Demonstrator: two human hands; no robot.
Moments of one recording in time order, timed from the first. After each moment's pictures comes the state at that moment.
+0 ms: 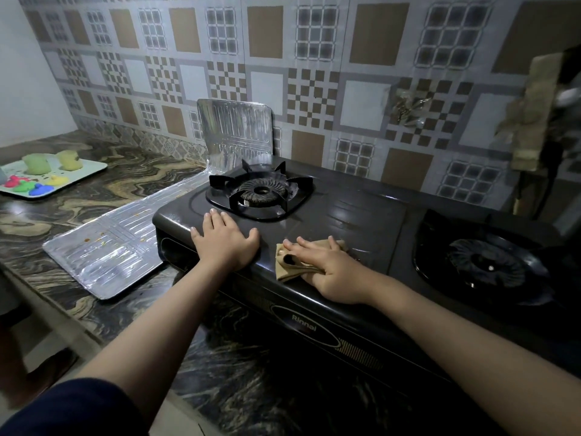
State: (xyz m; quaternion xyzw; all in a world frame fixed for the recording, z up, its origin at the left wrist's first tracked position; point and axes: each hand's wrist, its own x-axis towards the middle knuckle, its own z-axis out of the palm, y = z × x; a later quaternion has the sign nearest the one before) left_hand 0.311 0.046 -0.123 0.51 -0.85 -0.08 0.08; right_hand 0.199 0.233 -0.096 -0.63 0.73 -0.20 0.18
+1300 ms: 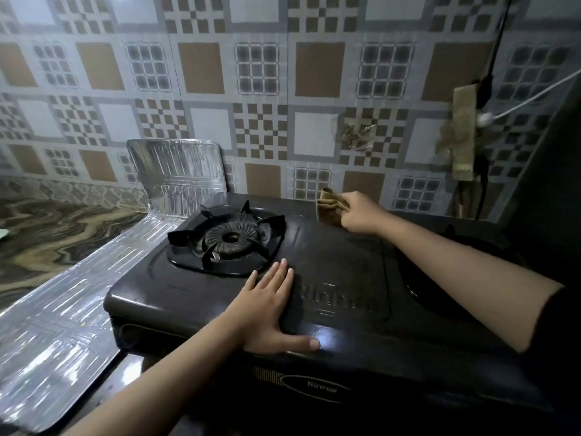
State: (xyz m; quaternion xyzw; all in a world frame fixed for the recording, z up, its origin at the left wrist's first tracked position) left_hand 0.292 0.054 -0.108 0.02 -1.00 -0.04 -0.02; right_hand 0.088 0.185 -0.016 -0.35 0.88 -0.30 0.08
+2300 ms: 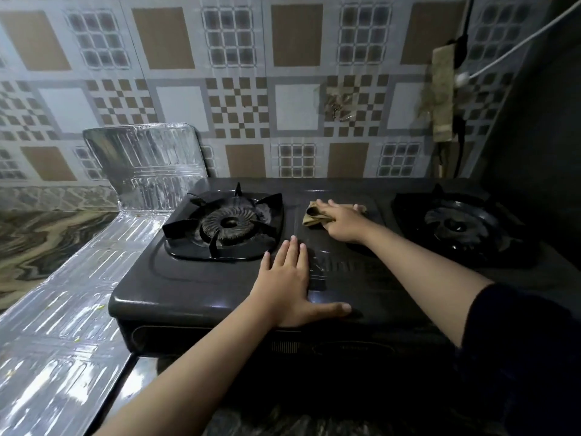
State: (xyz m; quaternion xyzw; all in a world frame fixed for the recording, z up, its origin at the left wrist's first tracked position) left_hand 0.282 0.051 -0.117 0.01 -1.00 -0.07 -0.01; right_hand 0.107 0.157 -0.093 -0.30 0.93 -0.21 0.10
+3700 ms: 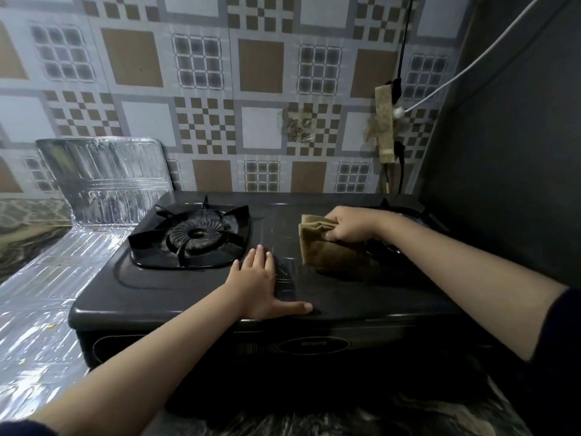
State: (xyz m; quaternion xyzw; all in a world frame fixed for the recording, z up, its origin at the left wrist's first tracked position) left_hand 0.283 0.052 -0.099 -0.01 -1.00 -0.03 -0.07; right_hand 0.176 0.234 0.000 -0.29 0.92 -0.15 0.20
